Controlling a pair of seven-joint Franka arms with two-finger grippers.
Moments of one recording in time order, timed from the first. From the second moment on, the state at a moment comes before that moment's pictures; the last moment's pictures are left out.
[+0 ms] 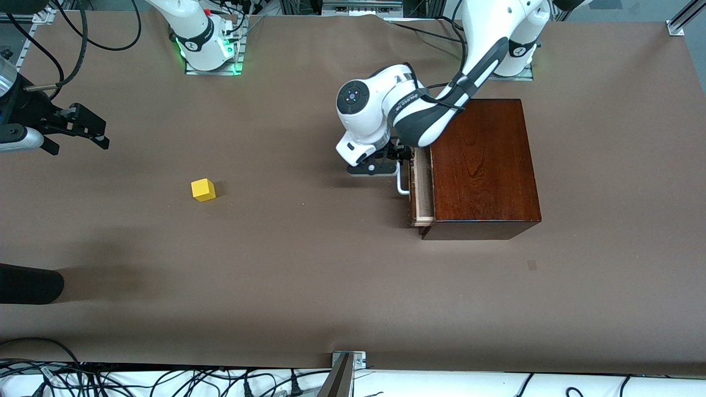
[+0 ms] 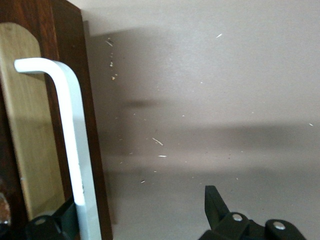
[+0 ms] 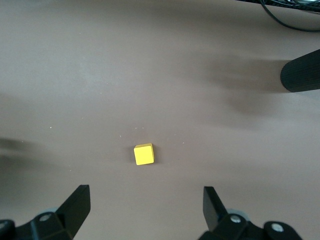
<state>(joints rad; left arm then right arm) -0.38 0.64 -0.53 -1.61 0.44 1.92 -1.00 0.13 0.01 -0.09 -1.61 0.02 1.71 -0.09</state>
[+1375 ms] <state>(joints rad) -0.46 0.73 -0.52 -1.47 0.44 1.97 -1.06 0.13 0.01 -0.09 -1.61 0.02 1.71 -0.09</state>
